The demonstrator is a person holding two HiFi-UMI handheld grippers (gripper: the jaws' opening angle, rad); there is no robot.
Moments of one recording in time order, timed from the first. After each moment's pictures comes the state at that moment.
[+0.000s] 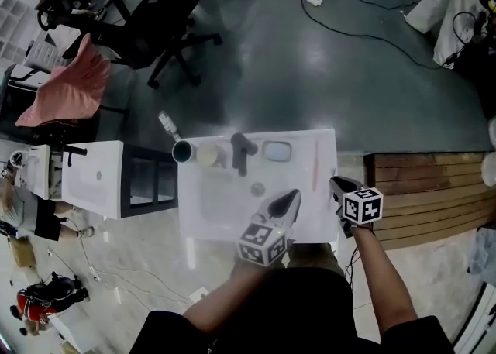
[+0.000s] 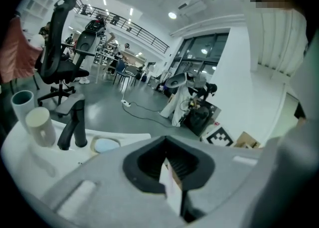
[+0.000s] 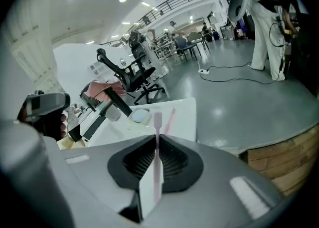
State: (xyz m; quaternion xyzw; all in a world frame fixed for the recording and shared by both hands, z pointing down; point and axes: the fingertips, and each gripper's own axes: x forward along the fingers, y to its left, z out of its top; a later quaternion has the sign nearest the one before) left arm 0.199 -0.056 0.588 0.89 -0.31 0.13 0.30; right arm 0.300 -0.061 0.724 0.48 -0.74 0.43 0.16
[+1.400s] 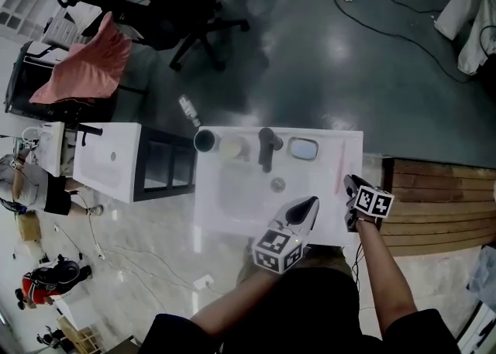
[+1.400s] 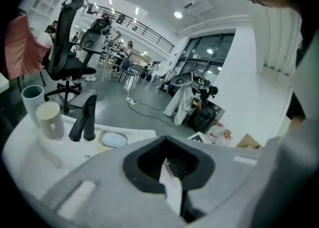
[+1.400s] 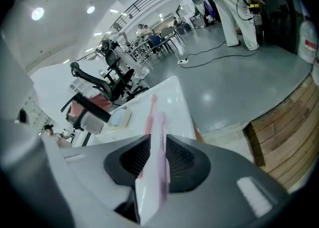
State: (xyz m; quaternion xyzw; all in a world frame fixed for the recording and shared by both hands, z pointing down) left arm 0.172 -0.060 0.598 0.88 -0.33 0.13 0.32; right arm 0.290 -0.094 0.798 0.54 -0.65 0.52 0.09
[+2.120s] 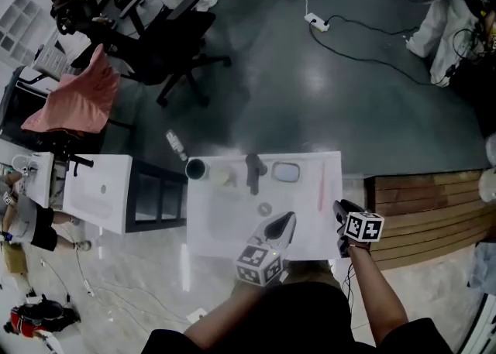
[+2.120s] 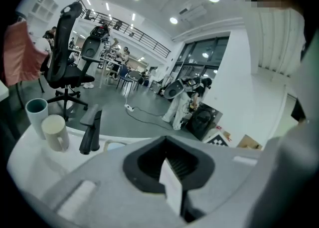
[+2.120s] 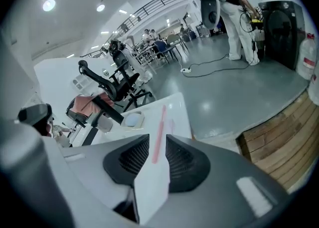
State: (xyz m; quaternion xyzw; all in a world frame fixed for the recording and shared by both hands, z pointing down) left arm 0.132 -0.053 0.576 0.89 -0.34 0.11 0.29; right arm 0.280 -0.050 0.744 0.55 -0.67 0.49 0.11
